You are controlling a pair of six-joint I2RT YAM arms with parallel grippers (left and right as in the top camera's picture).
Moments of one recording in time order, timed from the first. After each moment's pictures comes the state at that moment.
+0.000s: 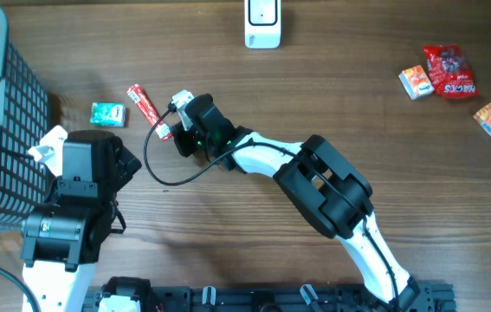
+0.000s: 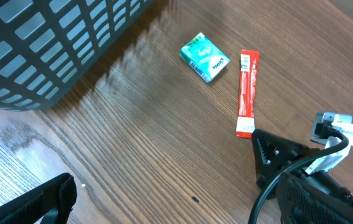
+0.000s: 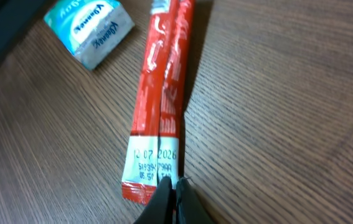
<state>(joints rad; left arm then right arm) -0.11 0.92 1.03 -1.08 -0.42 -0.77 0.80 2.35 1.47 0.24 -0.22 0.27</state>
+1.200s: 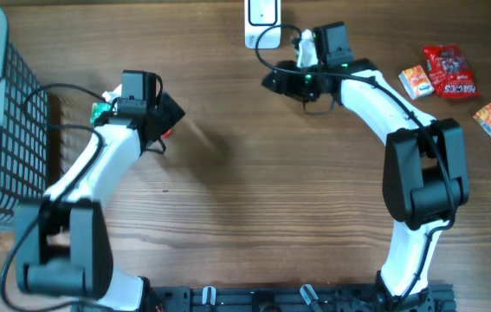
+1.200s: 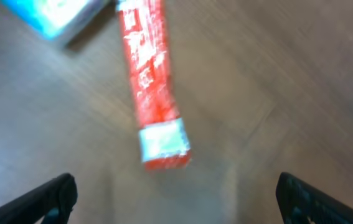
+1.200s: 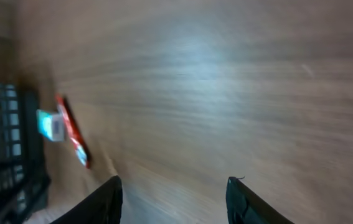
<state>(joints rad) -0.10 1.69 1.03 -0.42 -0.09 -0.81 0.25 2.09 1.50 -0.40 -0.58 0.49</state>
